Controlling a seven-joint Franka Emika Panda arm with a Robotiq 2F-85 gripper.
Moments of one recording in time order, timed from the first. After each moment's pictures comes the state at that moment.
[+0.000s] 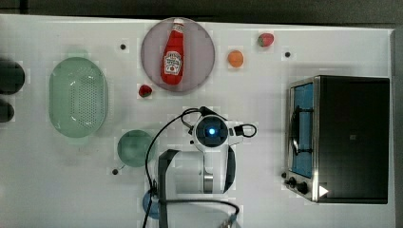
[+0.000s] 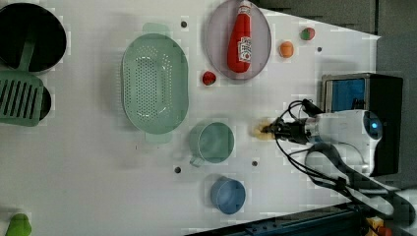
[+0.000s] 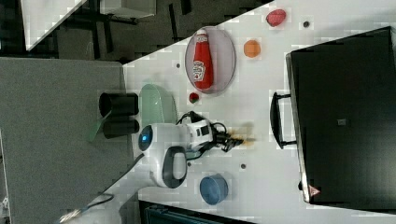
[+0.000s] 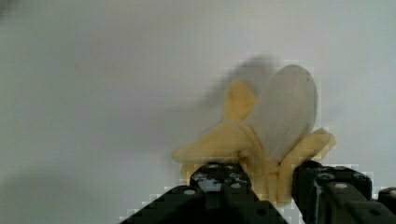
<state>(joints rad) 0.01 0.27 -0.03 -2.48 -0.03 1.03 -0.25</state>
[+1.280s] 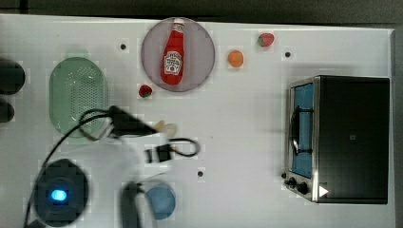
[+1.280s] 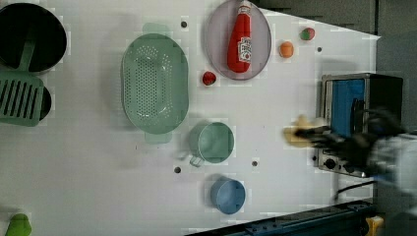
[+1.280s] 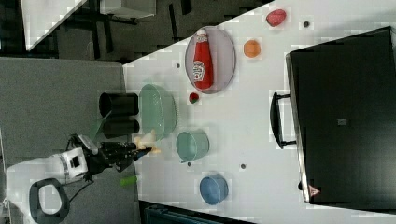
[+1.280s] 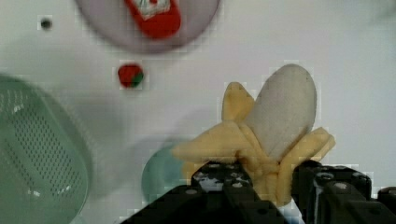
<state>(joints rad) 0.04 -0.29 0.34 -2.33 -0.02 0.52 0.13</state>
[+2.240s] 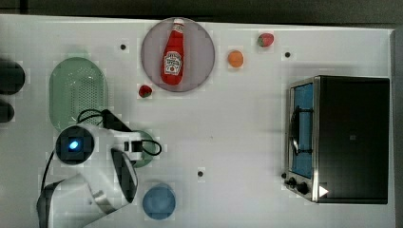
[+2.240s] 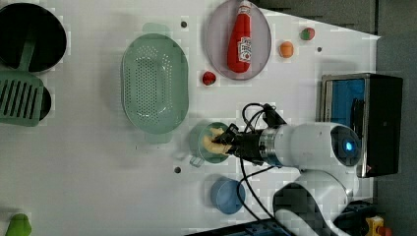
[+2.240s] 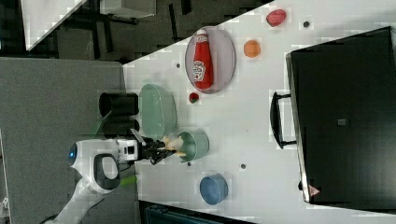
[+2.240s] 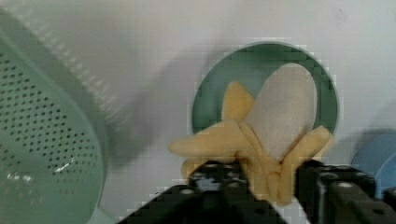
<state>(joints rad) 0.07 0.14 0.41 -2.36 0.03 0.85 0.42</state>
